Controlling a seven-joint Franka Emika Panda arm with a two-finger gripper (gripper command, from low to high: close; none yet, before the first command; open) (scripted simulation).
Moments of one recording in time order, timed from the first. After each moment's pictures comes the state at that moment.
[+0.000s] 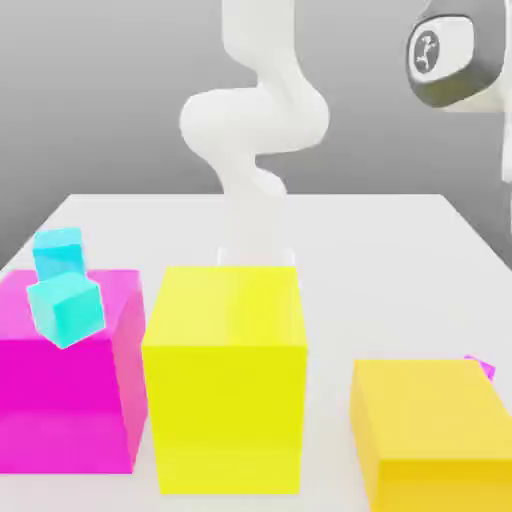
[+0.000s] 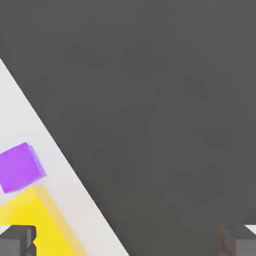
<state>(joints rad) 0.30 0.17 0.15 -2.12 -0.10 2.48 0.21</state>
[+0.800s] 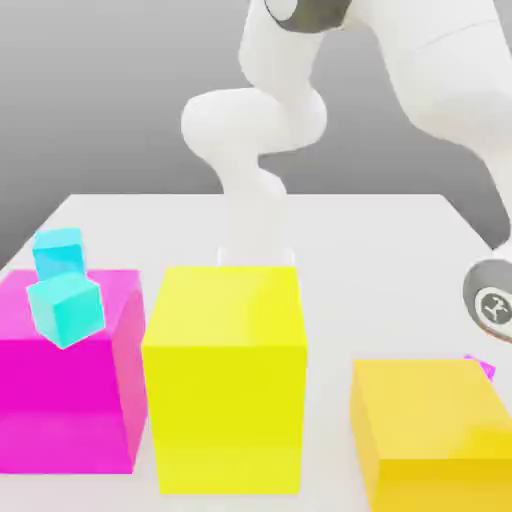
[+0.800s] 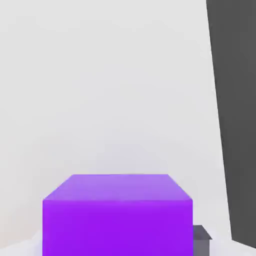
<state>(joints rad) 0.38 0.51 0.21 -2.05 -0.18 2.55 0.03</state>
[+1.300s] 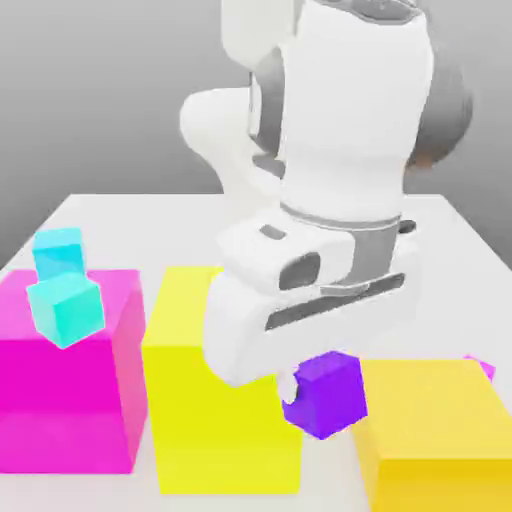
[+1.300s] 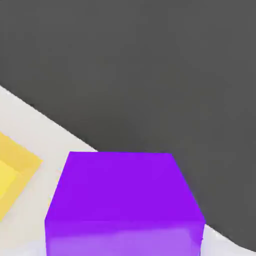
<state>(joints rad) -0.01 -0.03 -0.07 -2.26 -0.10 2.26 0.50</state>
